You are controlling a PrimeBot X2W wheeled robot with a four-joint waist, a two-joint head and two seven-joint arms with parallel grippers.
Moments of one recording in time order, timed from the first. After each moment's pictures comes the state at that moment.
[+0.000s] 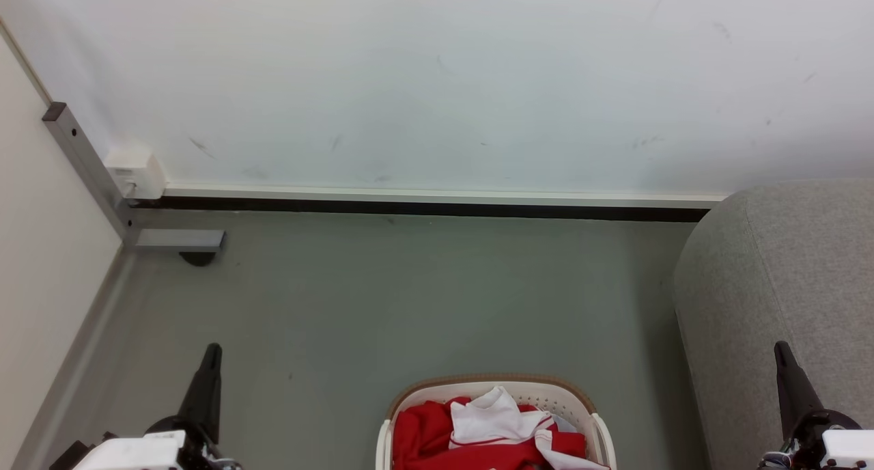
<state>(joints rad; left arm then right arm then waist) -0.11 0.05 0.12 0.25 -1.61 -0.13 0.11 -0.10 -0.05 -0.11 0.25 1.61 0.13 0.11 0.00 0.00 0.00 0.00</state>
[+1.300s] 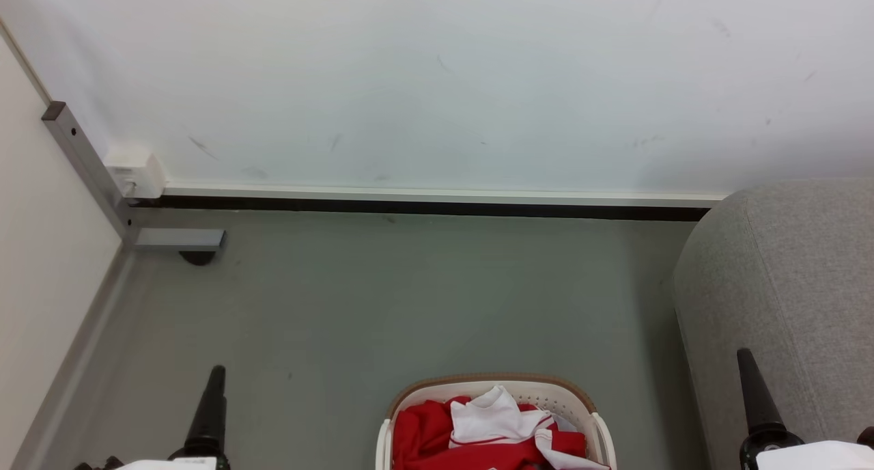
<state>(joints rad) -0.06 0.04 0.09 0.29 -1.36 -0.11 0.02 -0.07 -0.03 -0.03 0.26 1.28 0.13 0.02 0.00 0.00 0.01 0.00</state>
